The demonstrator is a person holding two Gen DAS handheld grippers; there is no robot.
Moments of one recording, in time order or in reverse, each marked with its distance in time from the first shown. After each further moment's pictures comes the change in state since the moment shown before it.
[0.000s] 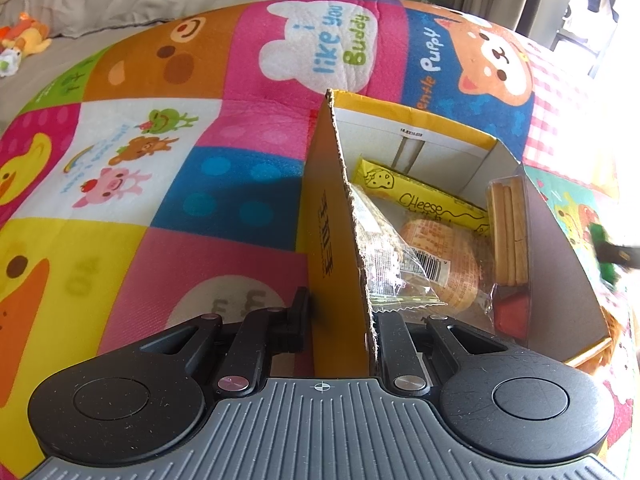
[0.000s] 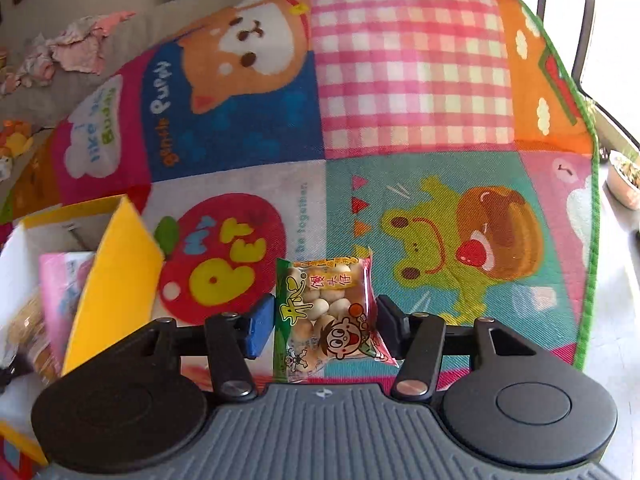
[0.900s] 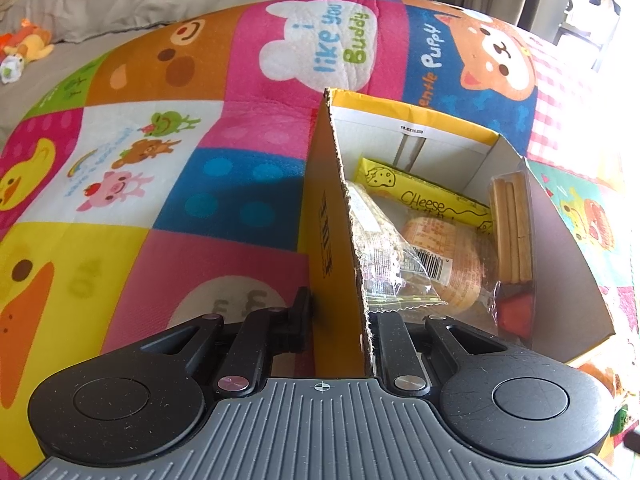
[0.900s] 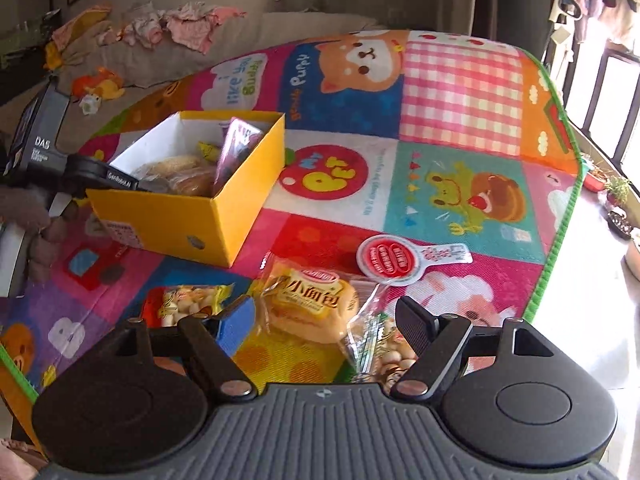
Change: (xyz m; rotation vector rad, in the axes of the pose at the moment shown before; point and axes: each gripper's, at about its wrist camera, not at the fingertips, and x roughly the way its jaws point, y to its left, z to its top) left arm 0.000 -0.003 0.000 0.019 0.002 0.025; right arm -0.121 0.031 -0.127 -0.237 -0.086 0.107
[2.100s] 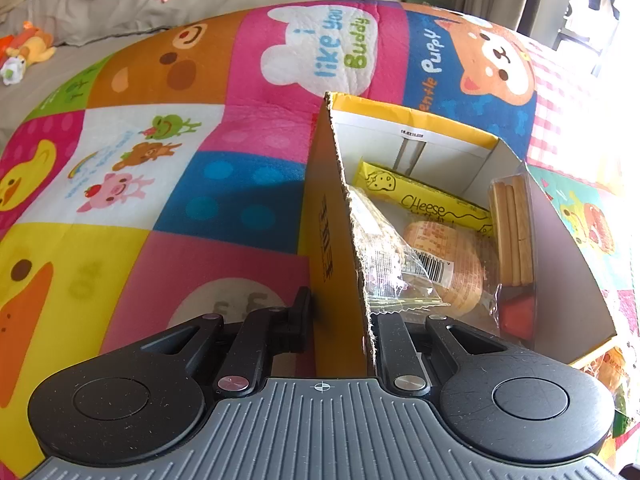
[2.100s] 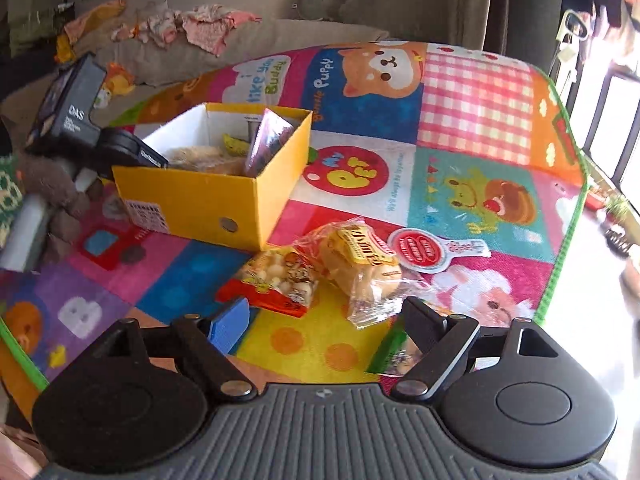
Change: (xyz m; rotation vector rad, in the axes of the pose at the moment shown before) left arm 0.000 0.000 -0.002 -0.002 -0.021 -0.001; right arm -0.013 0.028 -0.018 -0.014 -0.047 0.005
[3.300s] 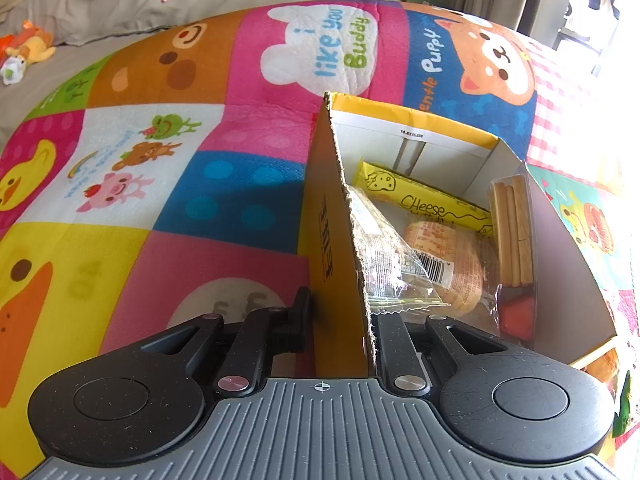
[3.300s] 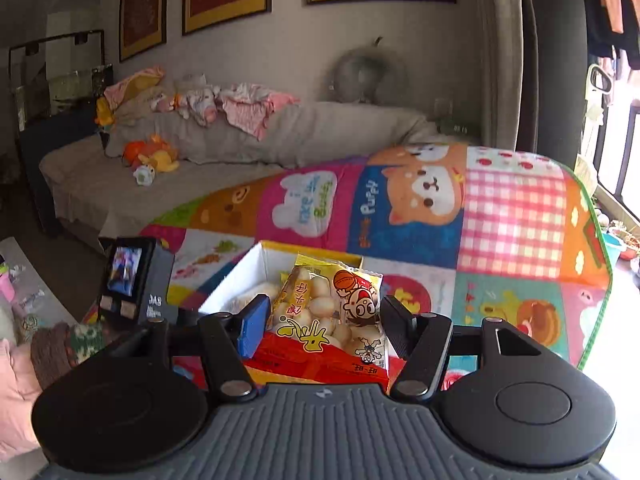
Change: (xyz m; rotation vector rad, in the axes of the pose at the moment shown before) left arm 0.000 0.000 0.000 -0.001 0.001 -0.001; right arm -0.062 0.023 0.113 -0.021 -0.209 0.108
